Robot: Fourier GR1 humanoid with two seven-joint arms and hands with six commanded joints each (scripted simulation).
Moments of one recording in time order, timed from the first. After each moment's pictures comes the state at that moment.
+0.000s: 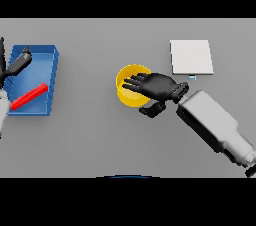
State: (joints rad) left arm -0.42 0.54 -0.07 -1.17 -0.34 0.11 0.44; right arm -0.64 -0.36 0.65 -1.23 0.86 0.42 -0.20
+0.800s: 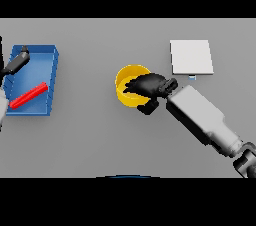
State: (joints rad) left arm -0.43 0.55 -0.06 -1.16 -0.34 0.10 0.45; right arm -0.74 -0.28 0.69 -1.05 0.87 0.54 -0.14
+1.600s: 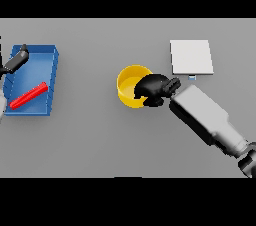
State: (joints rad) left arm -0.43 0.56 -0.06 -1.16 -0.35 0.09 0.43; right arm -0.74 -0.32 0.71 -1.08 0.82 0.55 -0.17
